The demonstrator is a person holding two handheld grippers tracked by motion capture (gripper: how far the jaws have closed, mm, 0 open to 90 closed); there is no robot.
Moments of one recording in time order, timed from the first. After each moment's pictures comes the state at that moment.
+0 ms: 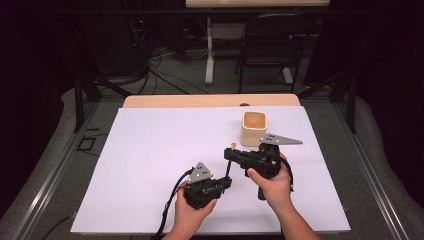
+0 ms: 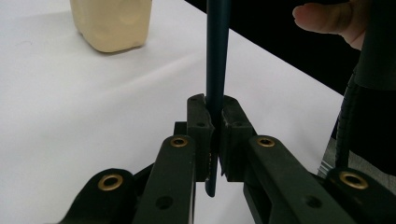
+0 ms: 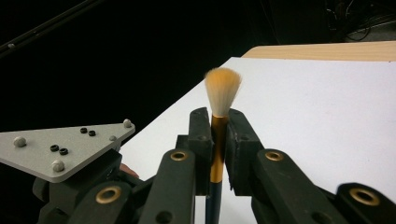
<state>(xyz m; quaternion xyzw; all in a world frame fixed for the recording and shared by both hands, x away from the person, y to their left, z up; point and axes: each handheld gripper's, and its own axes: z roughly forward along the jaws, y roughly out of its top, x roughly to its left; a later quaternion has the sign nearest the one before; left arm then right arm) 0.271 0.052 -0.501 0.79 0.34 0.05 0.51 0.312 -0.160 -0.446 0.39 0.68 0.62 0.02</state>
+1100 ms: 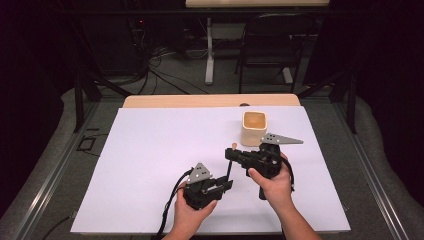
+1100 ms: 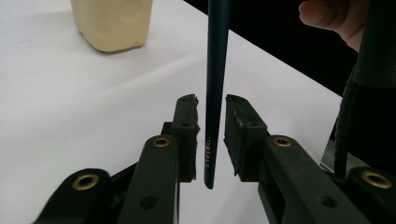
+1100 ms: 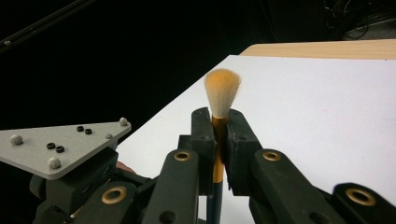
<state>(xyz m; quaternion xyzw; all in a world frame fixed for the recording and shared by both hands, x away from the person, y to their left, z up) 0.271 0.053 -0.502 0.78 0.35 0.05 0.52 0.313 -0.162 -0.445 0.39 0.68 0.62 0.02</state>
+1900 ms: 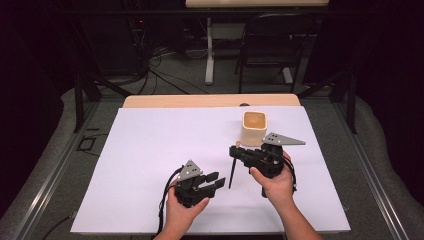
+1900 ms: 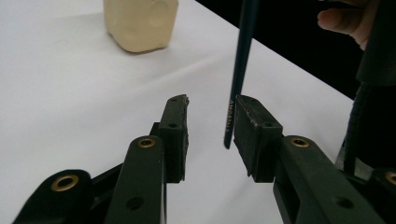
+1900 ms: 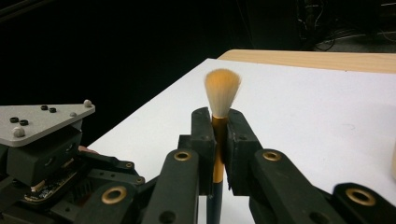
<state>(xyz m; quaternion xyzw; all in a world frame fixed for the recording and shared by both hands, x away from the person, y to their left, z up) 0.275 0.076 -0.499 0.77 0.37 0.07 0.51 0.315 -0.167 -0.448 0.39 0.69 0.60 0.07</state>
